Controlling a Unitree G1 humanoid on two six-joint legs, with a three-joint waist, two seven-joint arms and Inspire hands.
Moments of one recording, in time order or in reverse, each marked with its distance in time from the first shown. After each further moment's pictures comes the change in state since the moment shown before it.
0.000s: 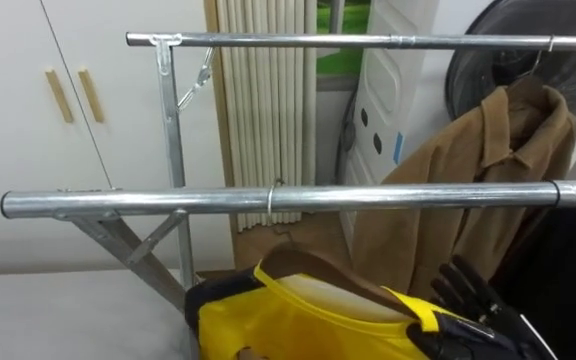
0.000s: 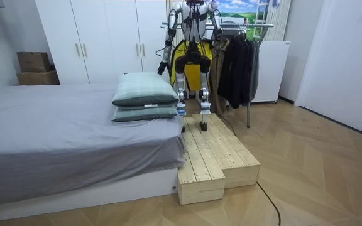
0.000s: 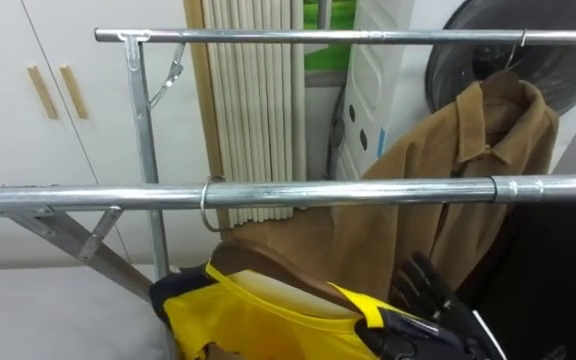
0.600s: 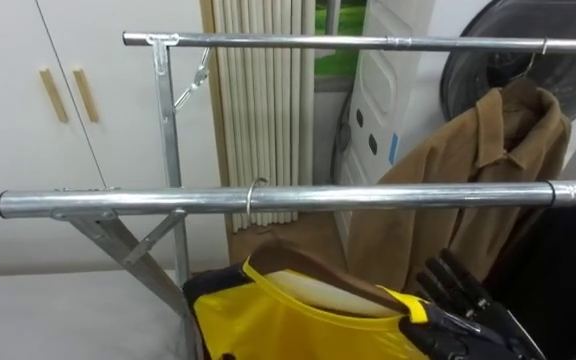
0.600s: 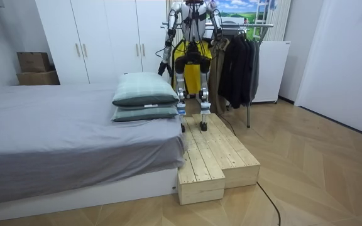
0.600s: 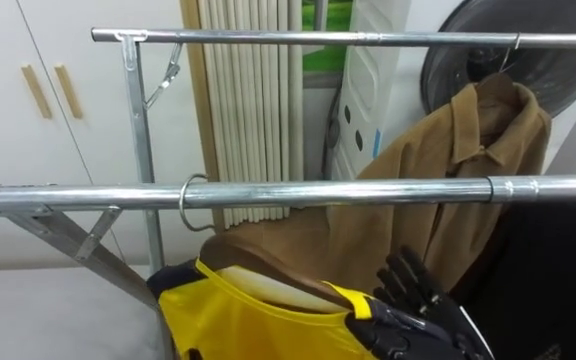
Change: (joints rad) left arm -0.001 0.000 0.000 -0.006 -0.020 0.029 -0.017; right arm 0.000 -0.010 0.044 -0.016 0.107 0.030 0.006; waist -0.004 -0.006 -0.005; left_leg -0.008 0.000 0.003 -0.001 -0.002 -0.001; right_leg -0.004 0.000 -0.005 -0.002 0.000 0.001
